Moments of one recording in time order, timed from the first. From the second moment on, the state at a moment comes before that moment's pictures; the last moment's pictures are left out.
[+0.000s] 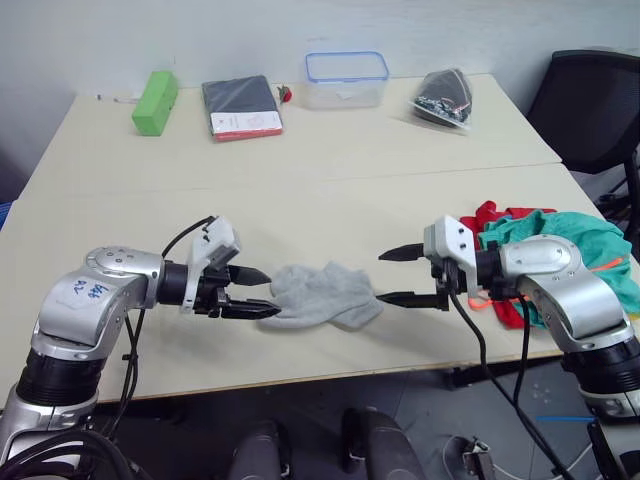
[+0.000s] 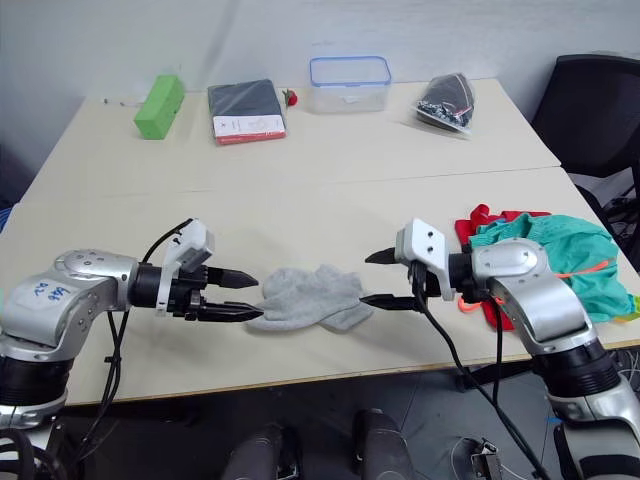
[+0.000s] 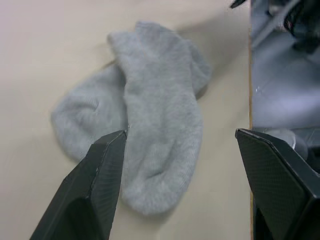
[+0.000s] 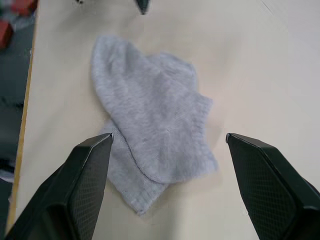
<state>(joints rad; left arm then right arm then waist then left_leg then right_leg) -0.49 0.77 0.02 -0.26 -0.46 1.10 -1.09 -0.55 -0.79 0.15 -0.15 0.41 0.57 1.14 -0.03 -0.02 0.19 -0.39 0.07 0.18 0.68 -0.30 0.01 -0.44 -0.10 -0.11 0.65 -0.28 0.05</state>
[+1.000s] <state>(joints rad) -0.50 0.75 -0.20 -0.12 -0.39 0.92 -1.02 -0.76 -0.53 0.19 0.16 0.42 1.02 0.99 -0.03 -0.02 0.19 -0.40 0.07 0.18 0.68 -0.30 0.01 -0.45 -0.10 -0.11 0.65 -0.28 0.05</state>
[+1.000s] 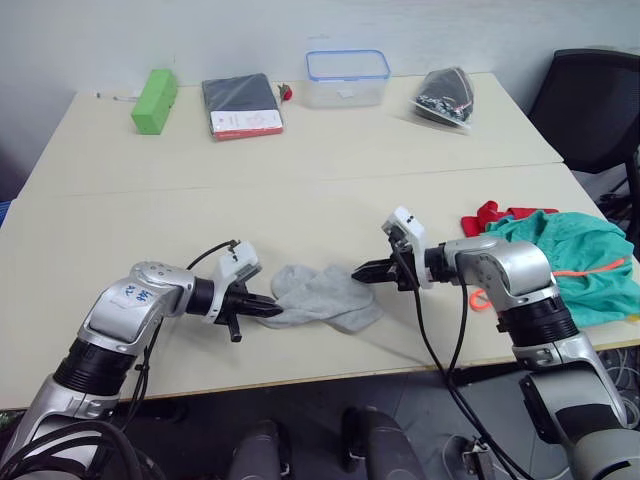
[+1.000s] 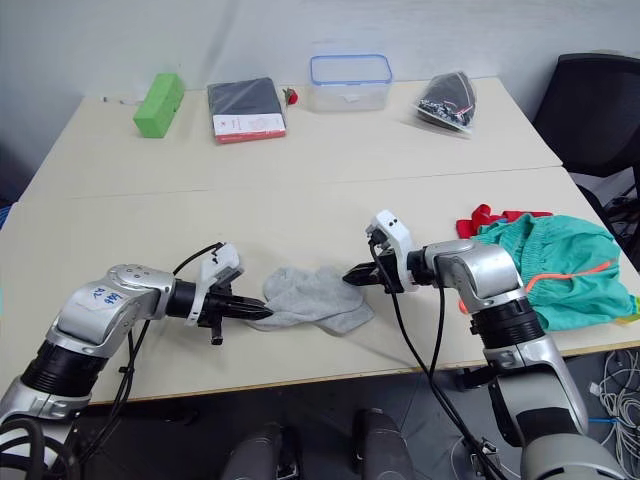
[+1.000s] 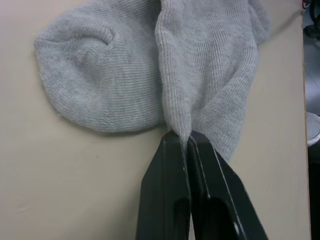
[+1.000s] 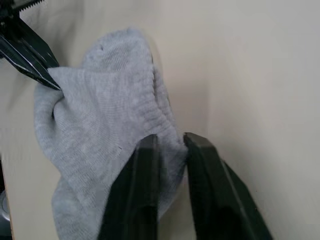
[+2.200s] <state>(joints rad) -1.02 0.61 -0.46 0.61 -0.03 0.18 -1.42 -0.32 -0.49 -0.12 -0.54 0.70 1.29 0.56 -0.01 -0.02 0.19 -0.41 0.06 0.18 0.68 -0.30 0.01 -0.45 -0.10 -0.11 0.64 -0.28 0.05</state>
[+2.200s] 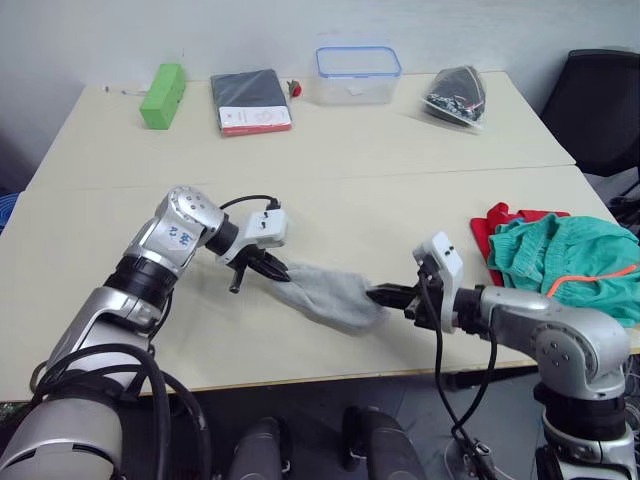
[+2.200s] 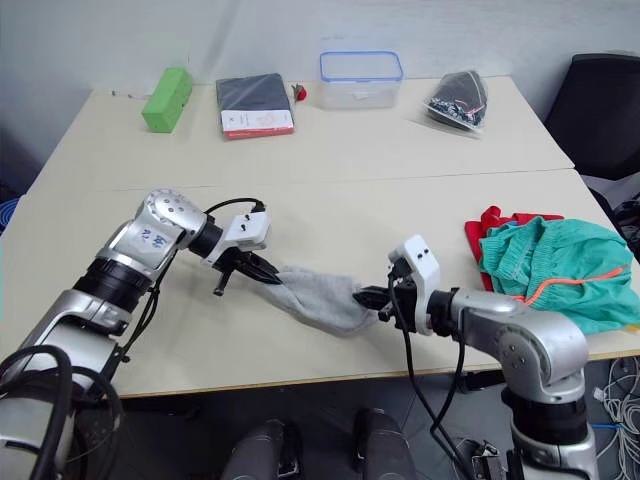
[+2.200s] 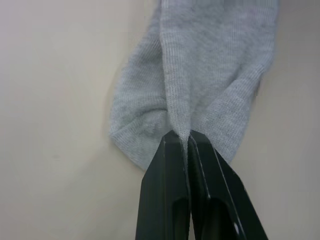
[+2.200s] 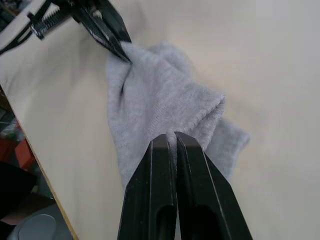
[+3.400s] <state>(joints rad) -1.08 0.51 -0.30 0.73 0.00 0.16 -1.44 -0.28 -0.59 -0.16 -0.57 0.84 1.23 0.52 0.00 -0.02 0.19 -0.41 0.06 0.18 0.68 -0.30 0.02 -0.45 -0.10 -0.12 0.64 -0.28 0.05</state>
